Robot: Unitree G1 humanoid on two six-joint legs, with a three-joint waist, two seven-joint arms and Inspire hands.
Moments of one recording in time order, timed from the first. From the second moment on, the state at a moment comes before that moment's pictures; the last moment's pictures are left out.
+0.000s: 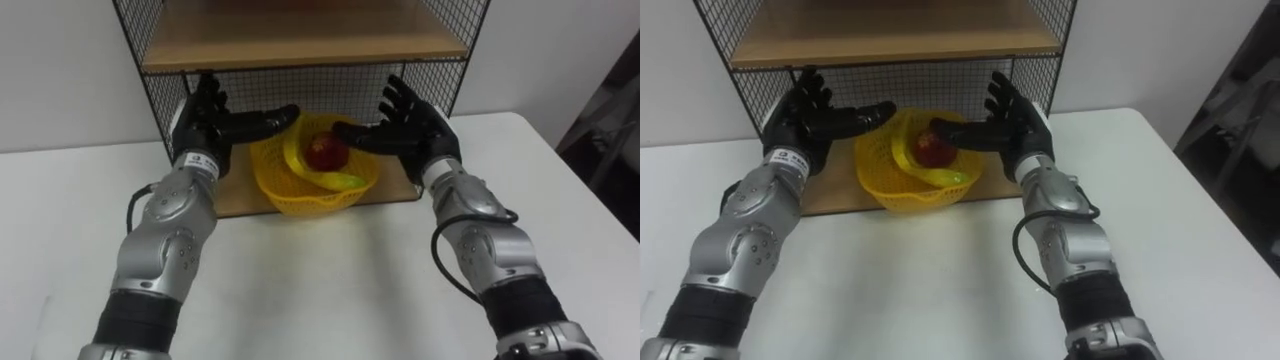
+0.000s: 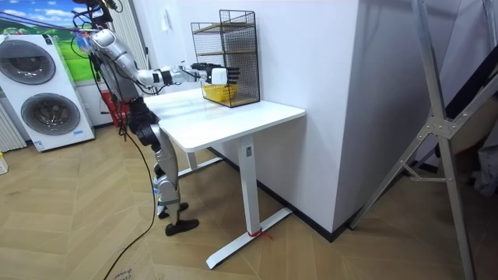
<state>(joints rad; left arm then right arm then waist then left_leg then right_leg) -0.35 0.11 -0.01 0.22 -0.44 0.21 0.18 -0.40 -0.16 0.05 0.42 0.42 0.13 0.01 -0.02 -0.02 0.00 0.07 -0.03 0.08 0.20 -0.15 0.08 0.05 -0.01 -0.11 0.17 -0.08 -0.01</state>
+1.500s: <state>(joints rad) 0.13 0.15 -0.14 -0.08 -0.43 0.04 -0.02 0.11 -0.17 0.10 -0.16 0.40 0.04 0.13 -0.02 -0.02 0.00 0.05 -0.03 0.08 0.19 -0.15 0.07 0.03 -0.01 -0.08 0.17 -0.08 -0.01</state>
